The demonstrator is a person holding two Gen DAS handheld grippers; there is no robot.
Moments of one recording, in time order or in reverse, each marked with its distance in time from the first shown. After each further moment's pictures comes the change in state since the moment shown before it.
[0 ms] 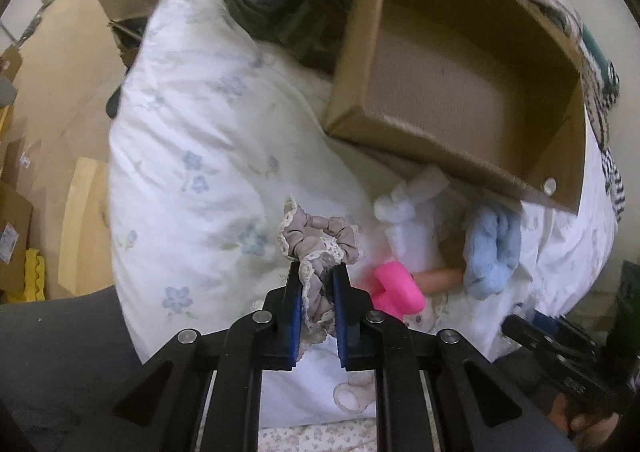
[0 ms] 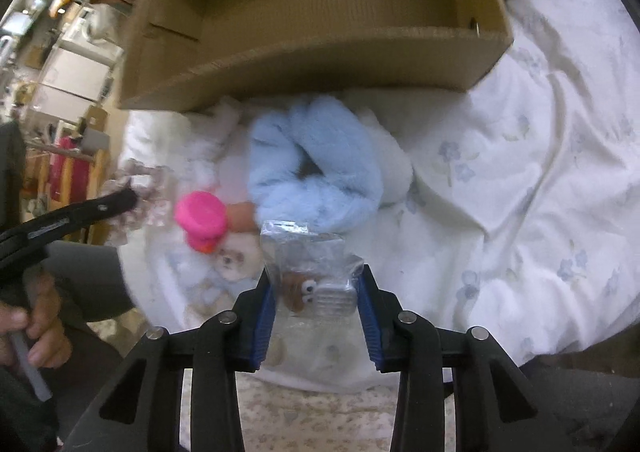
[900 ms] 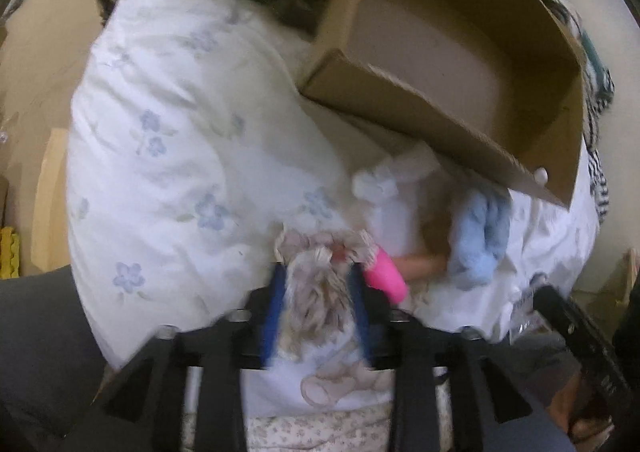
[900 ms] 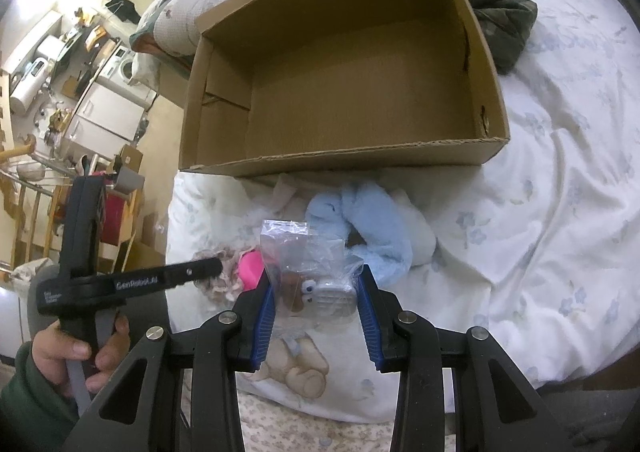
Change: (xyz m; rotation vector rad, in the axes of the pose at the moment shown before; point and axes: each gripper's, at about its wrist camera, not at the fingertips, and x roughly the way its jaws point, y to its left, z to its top) left arm 0.028 -0.011 -0.005 -0.041 0.100 -0.067; right arm -0.037 0.006 0.009 -0.008 -0.179 0.087
